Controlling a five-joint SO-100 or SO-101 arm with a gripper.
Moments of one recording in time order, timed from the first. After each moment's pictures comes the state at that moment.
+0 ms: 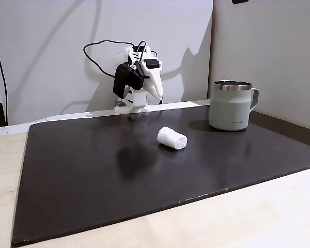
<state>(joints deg) 2.2 181.4 172.4 42.6 -0.6</state>
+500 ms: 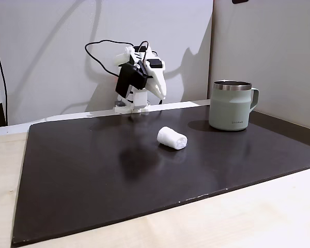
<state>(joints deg) -0.6 181.4 172.4 42.6 -2.7</state>
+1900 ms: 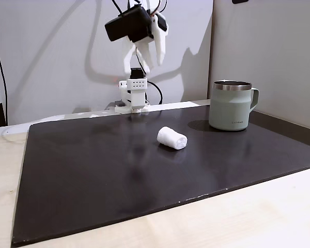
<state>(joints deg) 8.4 105.4 85.0 83.2 -48.1</state>
